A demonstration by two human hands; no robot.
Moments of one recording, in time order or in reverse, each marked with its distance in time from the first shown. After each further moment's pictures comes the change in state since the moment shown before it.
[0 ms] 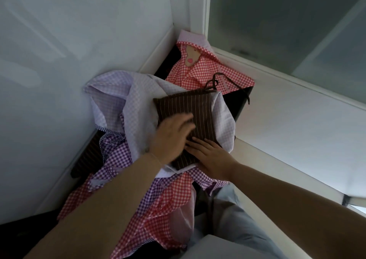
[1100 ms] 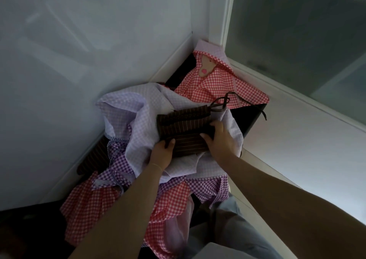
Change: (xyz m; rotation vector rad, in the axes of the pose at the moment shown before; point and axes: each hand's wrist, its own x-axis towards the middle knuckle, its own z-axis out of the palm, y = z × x) left_hand -0.012 -0.009 0.022 -0.753 -0.160 -1.229; right_hand 0.059 0.031 -0.035 0.413 0.367 0.655
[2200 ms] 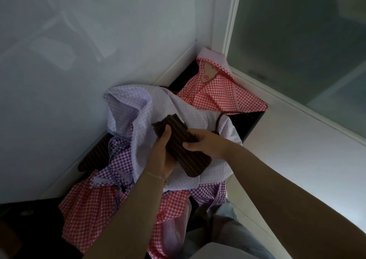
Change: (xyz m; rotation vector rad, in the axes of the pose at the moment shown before) left_hand -0.052 0.042 -0.019 -1.201 -0.283 -0.059; right_hand 0.008 -0.071 -0.056 0.477 -0.855 -0.031
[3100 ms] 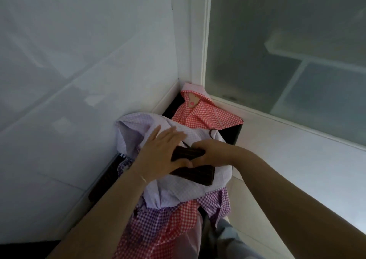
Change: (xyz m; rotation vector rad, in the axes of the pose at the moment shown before) left_hand -0.040 0.086 -0.016 1.953 -0.340 1.241; right_hand -0.077 -0.072 0.047 -0.569 0.191 0.023
